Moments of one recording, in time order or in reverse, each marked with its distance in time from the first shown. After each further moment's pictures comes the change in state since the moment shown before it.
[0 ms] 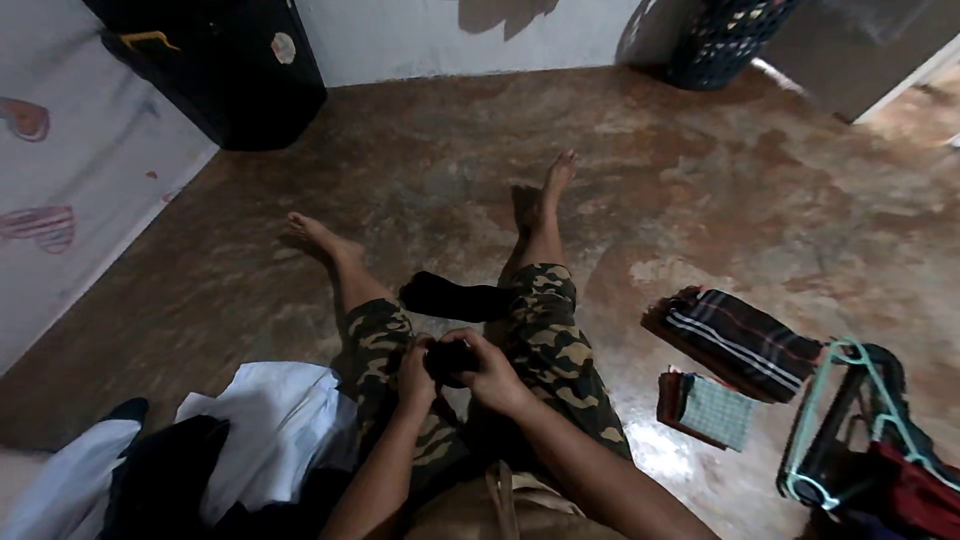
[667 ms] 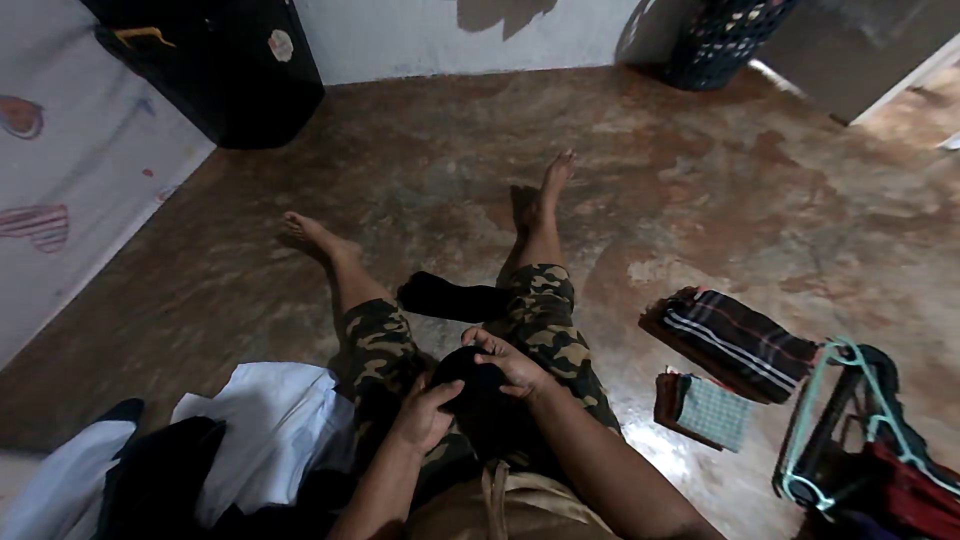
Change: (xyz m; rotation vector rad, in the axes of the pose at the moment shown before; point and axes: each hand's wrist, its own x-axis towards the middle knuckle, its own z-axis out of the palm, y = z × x) left_hand -0.058 0.044 -0.017 -1.282 -0.289 -0.187; right_hand 0.014 0.061 -0.040 0.712 -0.343 0.035
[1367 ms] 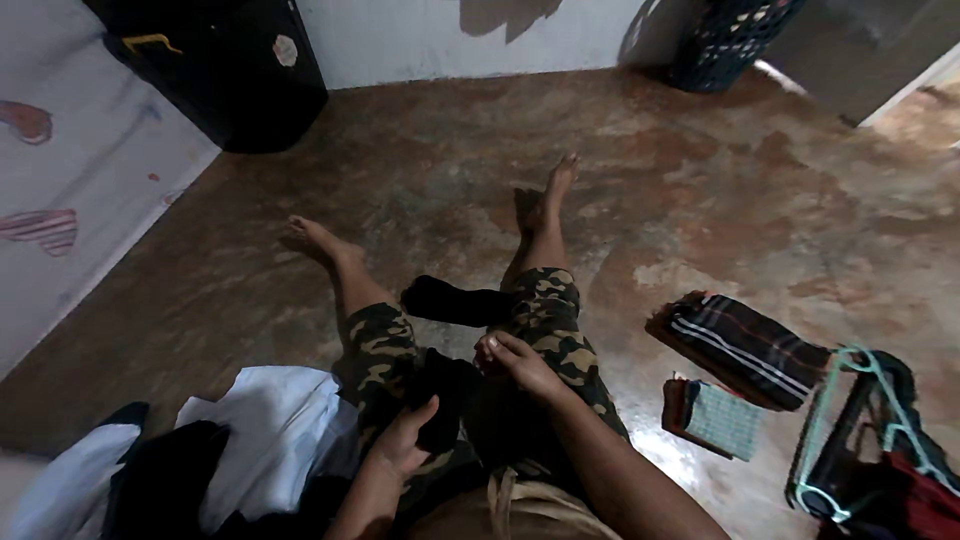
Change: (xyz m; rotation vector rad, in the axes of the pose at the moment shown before) left_hand -0.017 -0.002 -0.043 -0.032 0.061 -0.213; right_hand -0.011 -0.023 0.011 -0.490 0.356 0.112
